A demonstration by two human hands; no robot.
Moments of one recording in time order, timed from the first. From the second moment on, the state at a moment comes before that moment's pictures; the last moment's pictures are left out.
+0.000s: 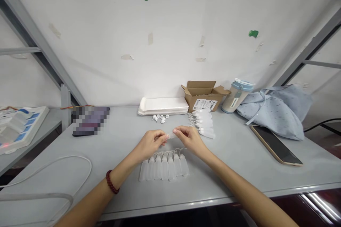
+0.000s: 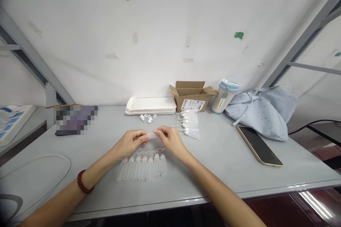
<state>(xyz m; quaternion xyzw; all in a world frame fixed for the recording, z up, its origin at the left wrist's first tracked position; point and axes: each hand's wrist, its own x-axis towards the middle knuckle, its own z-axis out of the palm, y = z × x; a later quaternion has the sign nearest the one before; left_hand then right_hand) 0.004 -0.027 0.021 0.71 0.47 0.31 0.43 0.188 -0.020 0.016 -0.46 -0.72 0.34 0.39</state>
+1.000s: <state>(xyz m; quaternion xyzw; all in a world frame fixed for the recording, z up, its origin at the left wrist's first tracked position) -0.013 0.013 -0.014 0.86 0.46 0.21 0.05 0.233 0.024 -0.001 -0.60 -0.76 0.10 0.21</state>
